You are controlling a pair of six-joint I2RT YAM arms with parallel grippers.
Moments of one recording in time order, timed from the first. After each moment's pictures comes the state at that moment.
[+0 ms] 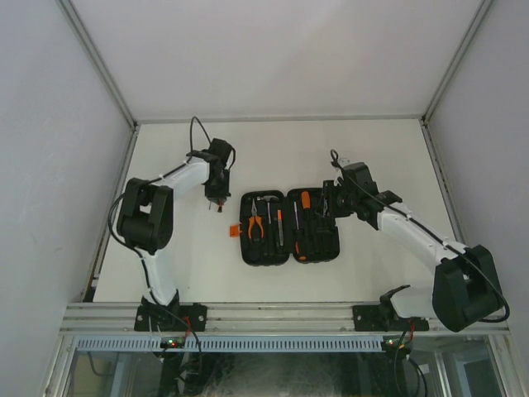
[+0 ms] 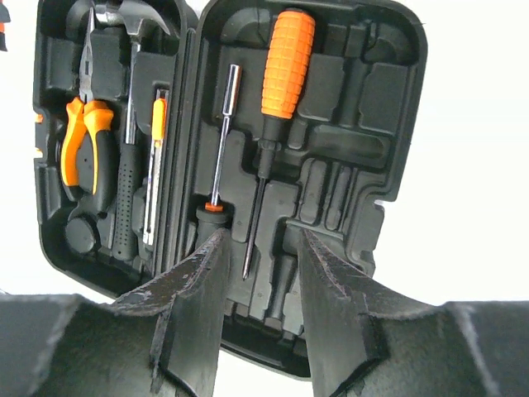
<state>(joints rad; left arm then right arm) -0.34 1.95 1.39 -0.73 -0.13 -0.32 0.40 1.32 0.85 -0.38 -0.19 0.35</state>
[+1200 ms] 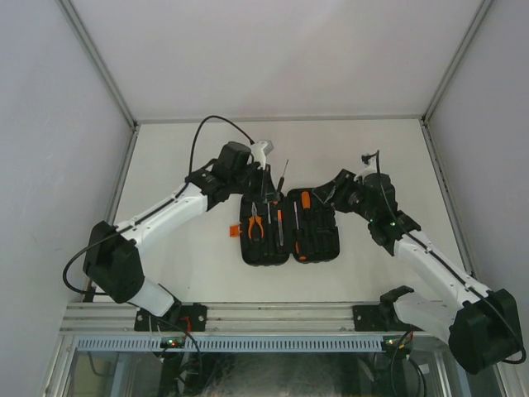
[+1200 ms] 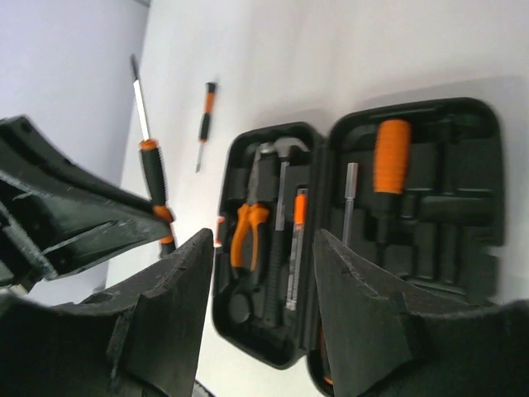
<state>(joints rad) -0.64 1.52 1.22 -0.40 0.31 -0.40 0.37 1.02 0.65 -0.03 -0.18 0.76</state>
